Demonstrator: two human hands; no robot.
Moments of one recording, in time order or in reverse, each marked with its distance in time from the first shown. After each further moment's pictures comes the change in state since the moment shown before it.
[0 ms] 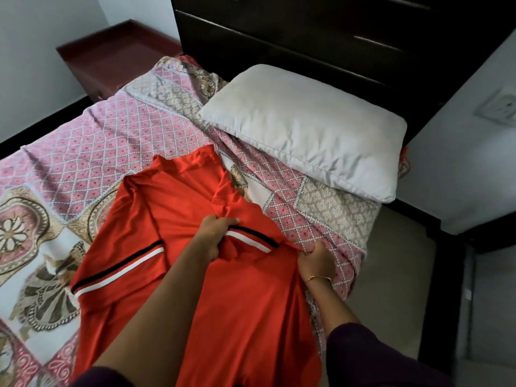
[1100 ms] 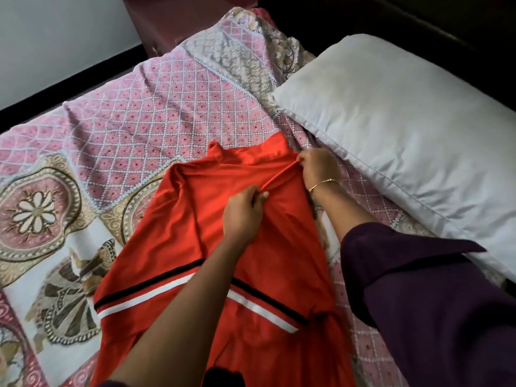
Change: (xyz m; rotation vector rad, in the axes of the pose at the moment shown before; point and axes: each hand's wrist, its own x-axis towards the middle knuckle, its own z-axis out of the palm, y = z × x) left_hand 0.113 0.025 -0.048 0.600 0.343 0.593; right_hand 0.141 -0.228 0.109 -0.482 -0.137 -0.748
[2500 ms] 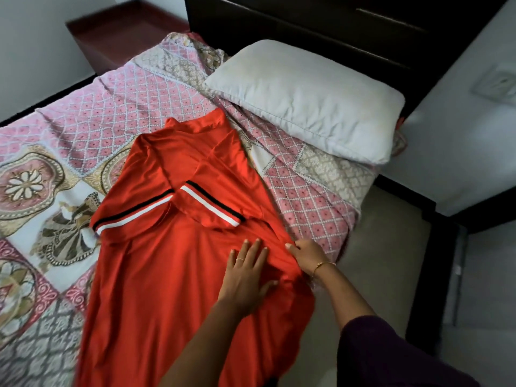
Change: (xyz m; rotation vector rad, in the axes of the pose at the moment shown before) left_hand -0.270 -0.042 0.045 0.620 -0.419 0.570; right_hand -0.341 0.077 0.011 0.428 -0.340 0.416
